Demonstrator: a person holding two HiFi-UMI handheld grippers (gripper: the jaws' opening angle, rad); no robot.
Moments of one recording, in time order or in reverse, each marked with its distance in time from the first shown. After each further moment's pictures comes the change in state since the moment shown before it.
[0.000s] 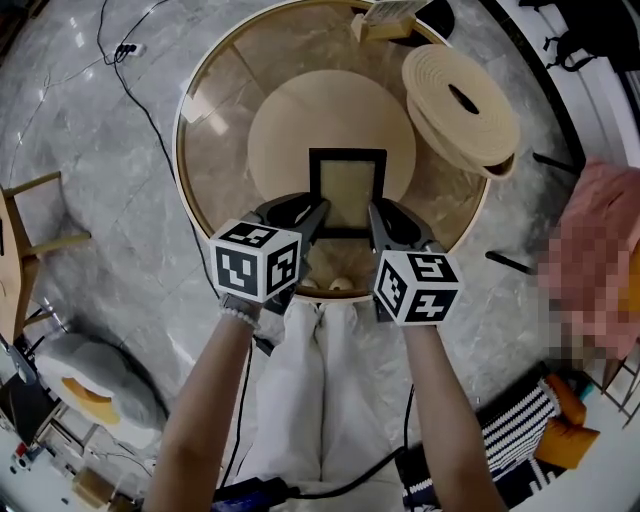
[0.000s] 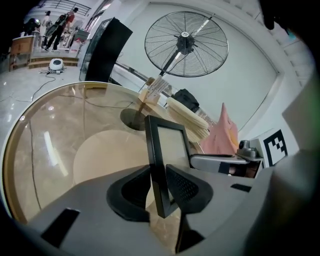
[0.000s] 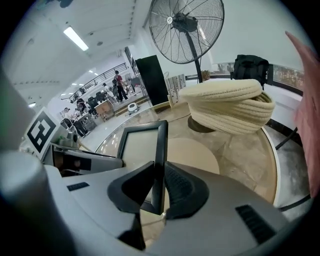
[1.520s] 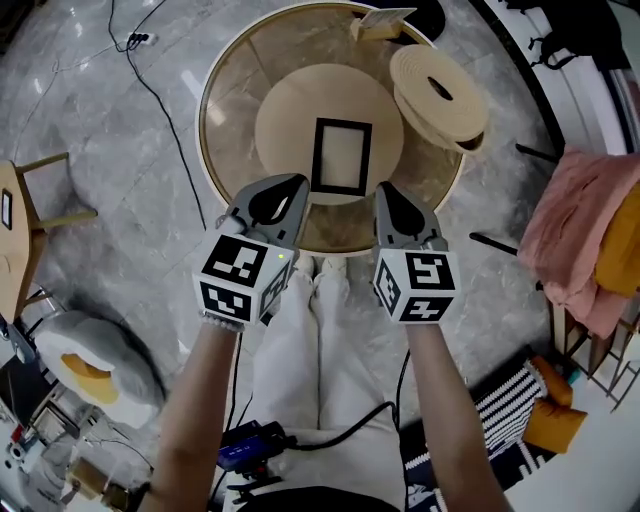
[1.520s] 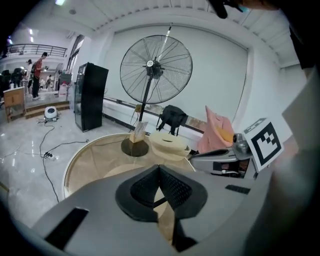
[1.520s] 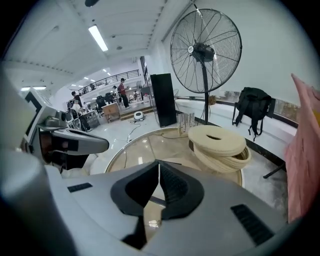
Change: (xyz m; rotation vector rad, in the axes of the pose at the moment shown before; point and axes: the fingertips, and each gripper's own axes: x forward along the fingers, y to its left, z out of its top) left arm -0.122 -0.072 0.065 0.314 -0.192 0.100; right arm -0.097 0.043 0.059 -0.172 -0.136 -0.033
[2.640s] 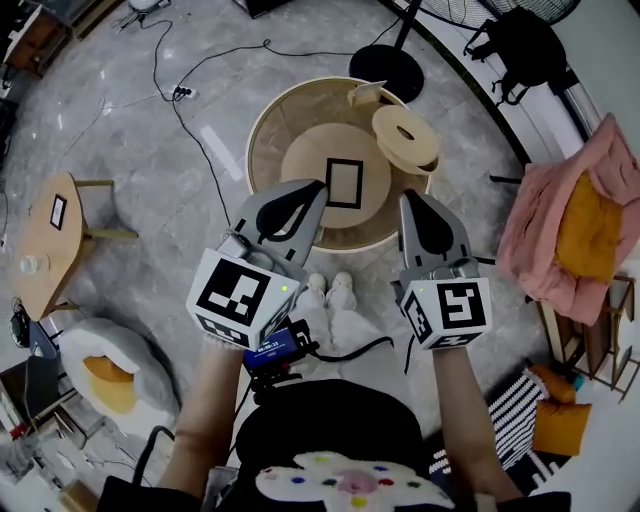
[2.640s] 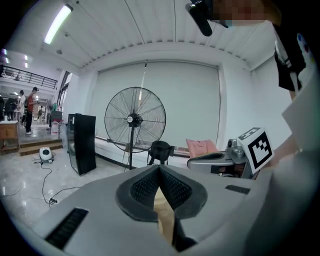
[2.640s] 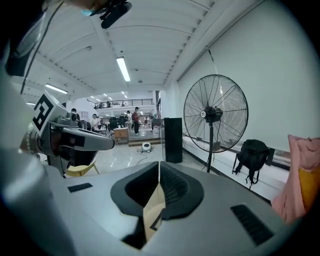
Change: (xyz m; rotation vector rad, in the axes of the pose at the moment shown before) left arm -0.195 -0.109 0.202 0.197 -0.300 -0.046; right arm -0.216 0.062 0.194 -0.164 -0.357 0.048
